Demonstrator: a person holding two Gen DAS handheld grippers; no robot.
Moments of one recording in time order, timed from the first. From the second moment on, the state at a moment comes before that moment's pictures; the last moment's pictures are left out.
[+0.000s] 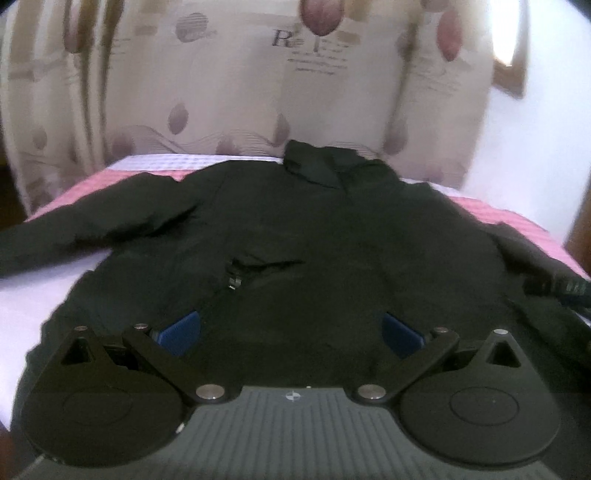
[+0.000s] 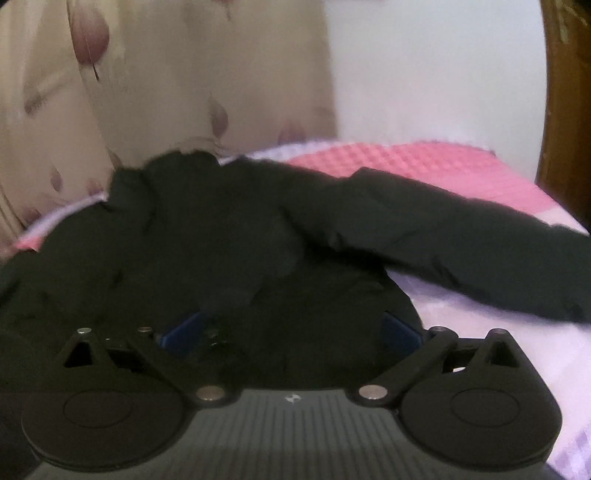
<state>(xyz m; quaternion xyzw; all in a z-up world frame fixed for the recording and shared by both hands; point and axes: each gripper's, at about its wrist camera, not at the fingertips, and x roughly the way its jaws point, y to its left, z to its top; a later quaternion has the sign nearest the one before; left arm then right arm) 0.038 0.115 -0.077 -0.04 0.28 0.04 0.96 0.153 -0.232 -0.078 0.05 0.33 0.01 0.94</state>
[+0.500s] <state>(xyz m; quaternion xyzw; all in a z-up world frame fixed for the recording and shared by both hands) 0.132 0.121 -0.080 -0.05 0.24 0.07 0.97 0.163 -0.233 -0.103 0.04 0.34 0.00 0.94</state>
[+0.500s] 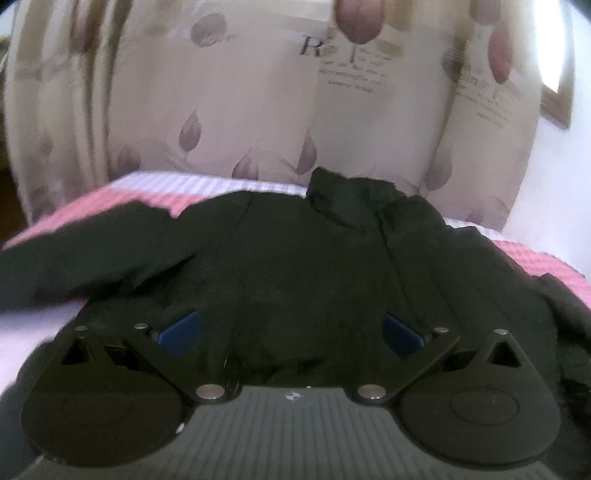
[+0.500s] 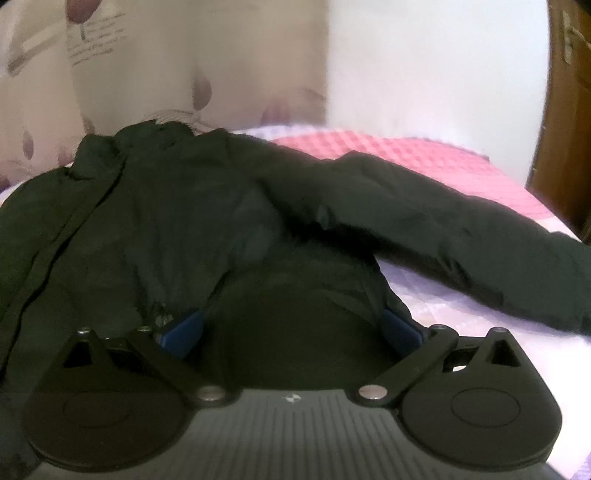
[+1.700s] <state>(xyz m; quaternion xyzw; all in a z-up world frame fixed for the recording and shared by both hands) 0.168 0.144 -0.103 -0.12 0.27 0.05 0.95 0.082 -0.522 -0.140 0.57 0.16 -0.12 0.79</state>
